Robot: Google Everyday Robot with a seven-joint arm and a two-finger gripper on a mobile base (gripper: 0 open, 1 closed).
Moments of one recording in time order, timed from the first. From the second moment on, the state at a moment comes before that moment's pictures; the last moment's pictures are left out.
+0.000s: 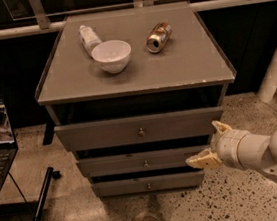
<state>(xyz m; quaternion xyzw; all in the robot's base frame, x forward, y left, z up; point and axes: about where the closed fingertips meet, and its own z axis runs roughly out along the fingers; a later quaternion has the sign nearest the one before) 0.492 -0.206 0.689 -0.36 0.82 0.05 0.44</state>
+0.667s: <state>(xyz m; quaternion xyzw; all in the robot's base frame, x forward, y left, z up) 0.492 -0.206 0.690 -0.36 0.82 0.05 0.44</state>
